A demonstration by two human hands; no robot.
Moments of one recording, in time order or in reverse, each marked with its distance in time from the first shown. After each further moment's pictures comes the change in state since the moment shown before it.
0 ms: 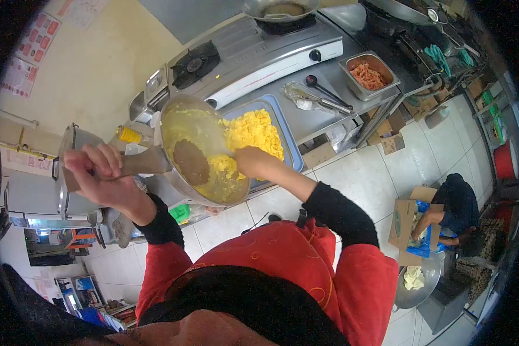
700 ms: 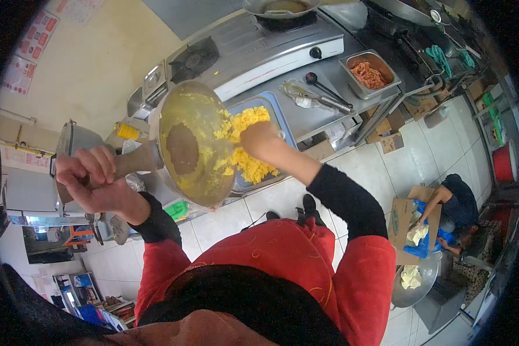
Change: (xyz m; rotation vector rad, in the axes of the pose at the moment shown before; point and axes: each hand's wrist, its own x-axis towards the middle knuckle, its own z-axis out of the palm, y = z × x) left_hand 0.002 0.002 -0.015 -0.111 -0.128 0.040; right_hand 0.000 0.003 -0.036 -0.558 0.019 0.138
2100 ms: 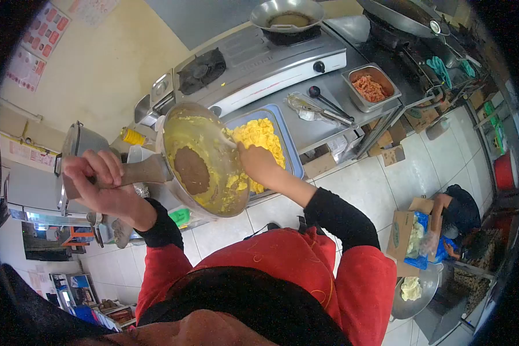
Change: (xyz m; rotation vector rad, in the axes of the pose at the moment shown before) left_hand 0.005 0.015 0.018 0.144 0.151 0.020; right_hand 0.004 -0.023 0.048 0.327 0.456 0.013
